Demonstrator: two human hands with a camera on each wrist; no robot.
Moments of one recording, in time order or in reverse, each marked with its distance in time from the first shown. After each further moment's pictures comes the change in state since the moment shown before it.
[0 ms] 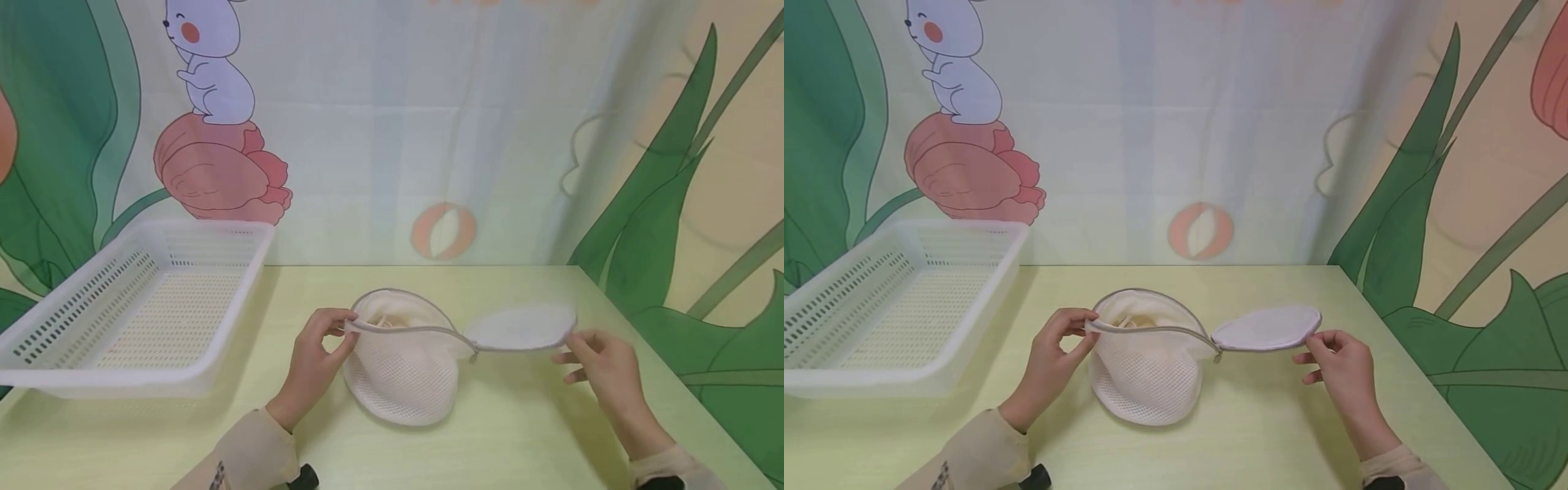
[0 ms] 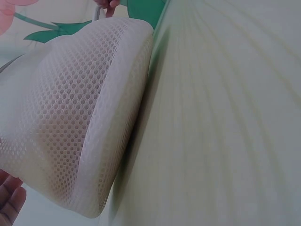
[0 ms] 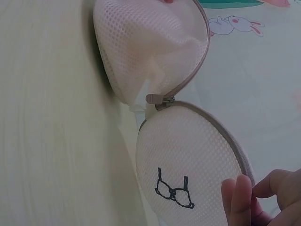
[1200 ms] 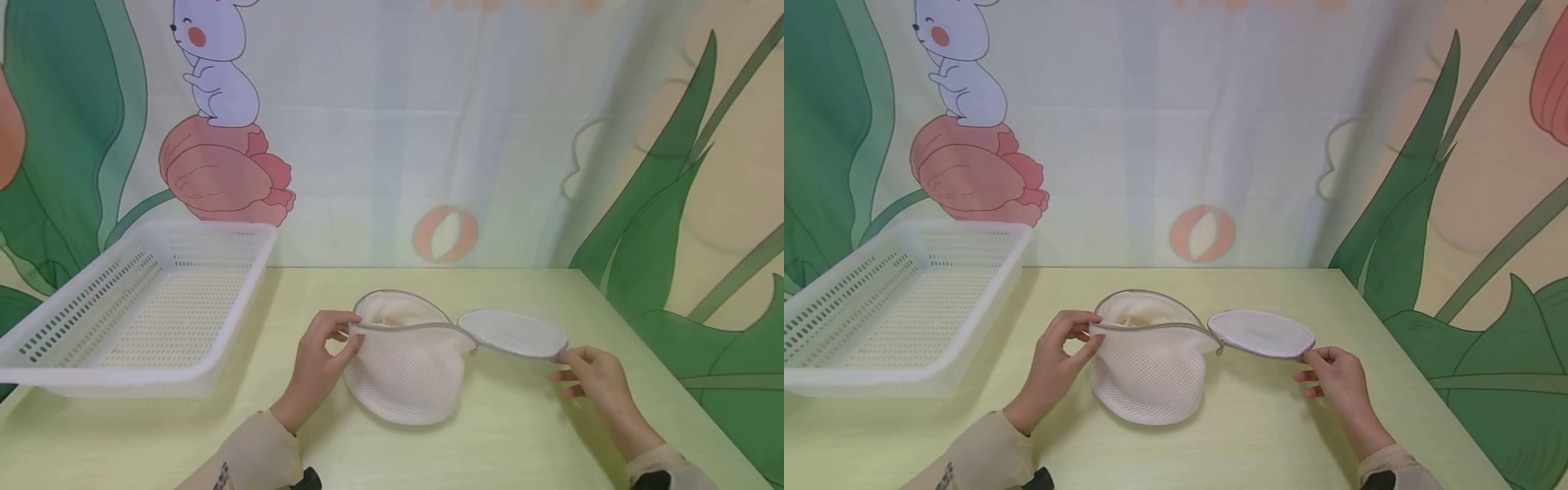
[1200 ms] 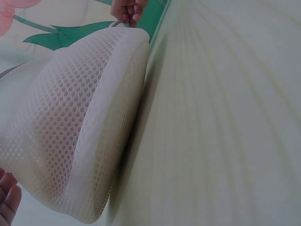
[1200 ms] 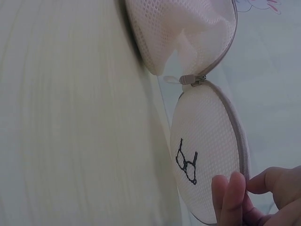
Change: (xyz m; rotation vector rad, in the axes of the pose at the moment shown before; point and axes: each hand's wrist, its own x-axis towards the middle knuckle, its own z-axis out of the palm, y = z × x) left_hand -0.001 0.004 0.002 -0.009 0.003 -0.025; right_hand 0.014 0.032 0.006 0.018 -0.123 0.180
